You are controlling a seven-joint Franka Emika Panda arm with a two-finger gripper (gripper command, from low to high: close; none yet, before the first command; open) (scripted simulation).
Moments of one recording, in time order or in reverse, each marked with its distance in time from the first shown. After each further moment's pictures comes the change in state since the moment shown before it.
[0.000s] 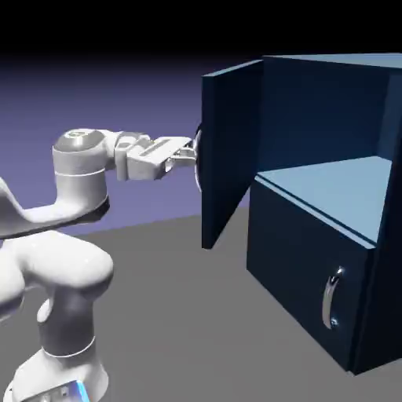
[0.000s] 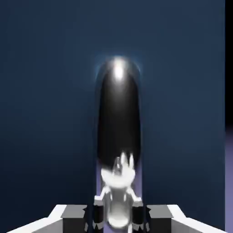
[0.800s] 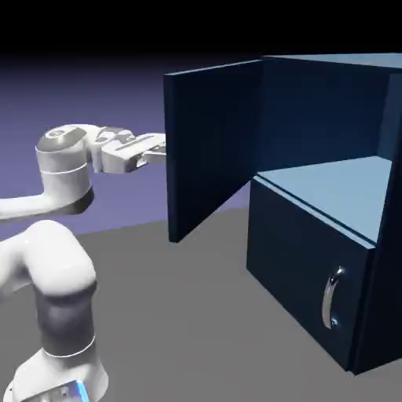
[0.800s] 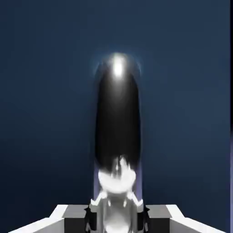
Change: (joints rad) arm -0.458 -0.081 0.579 0.072 0.624 0.213 -0.129
